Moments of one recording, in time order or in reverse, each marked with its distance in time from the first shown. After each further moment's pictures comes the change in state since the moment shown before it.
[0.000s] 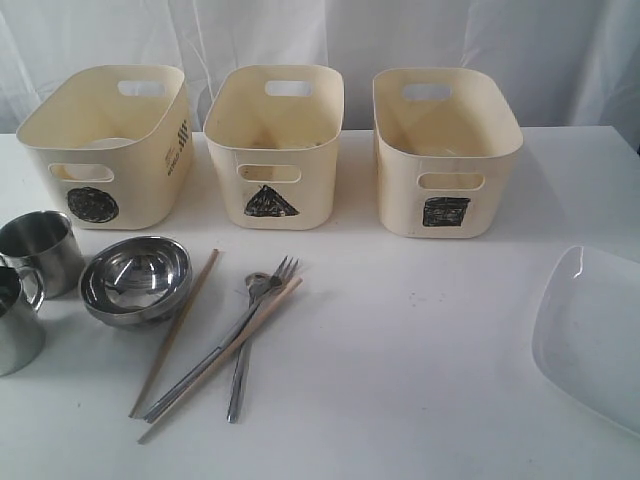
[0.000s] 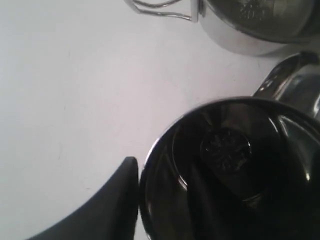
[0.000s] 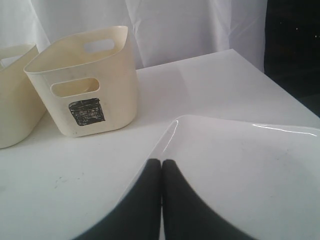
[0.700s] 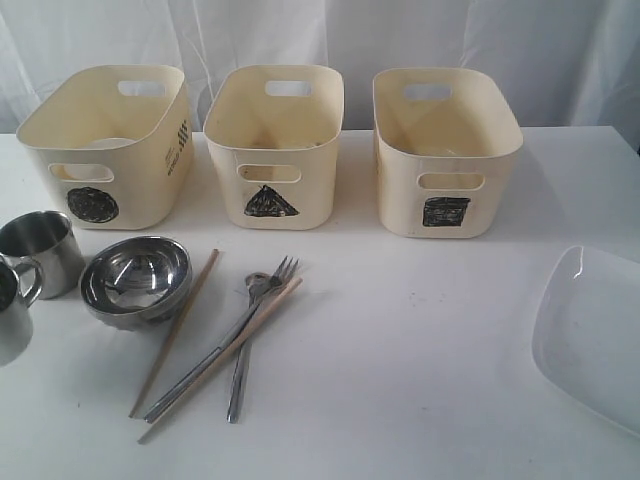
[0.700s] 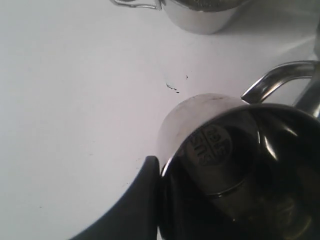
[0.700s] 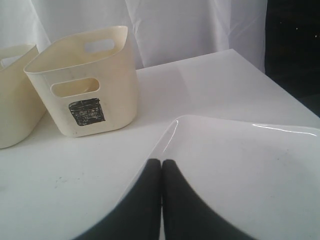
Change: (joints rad) left arm 0.000 -0.198 0.000 -0.131 0.152 0.189; right arm 0.000 0.000 0.000 0.000 0.000 0.000
